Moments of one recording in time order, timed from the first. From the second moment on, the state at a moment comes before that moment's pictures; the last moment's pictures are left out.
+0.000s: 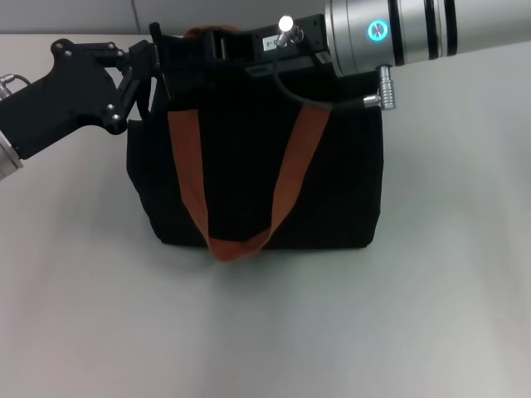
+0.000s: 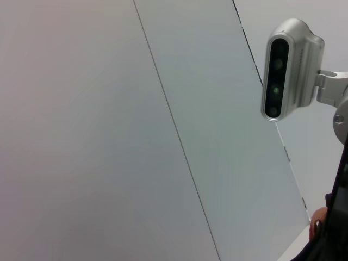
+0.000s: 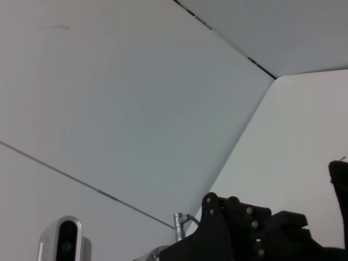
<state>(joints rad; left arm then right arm) -0.48 -2.07 0.56 0.51 1.62 1.53 -0.65 1.05 2.09 -1.13 -0.49 -1.70 -1.30 2.40</state>
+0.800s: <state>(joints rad) -0.47 -2.06 0.56 0.52 1.62 1.59 -0.69 1.03 2.08 -1.13 -0.53 -1.71 -1.29 2.38</state>
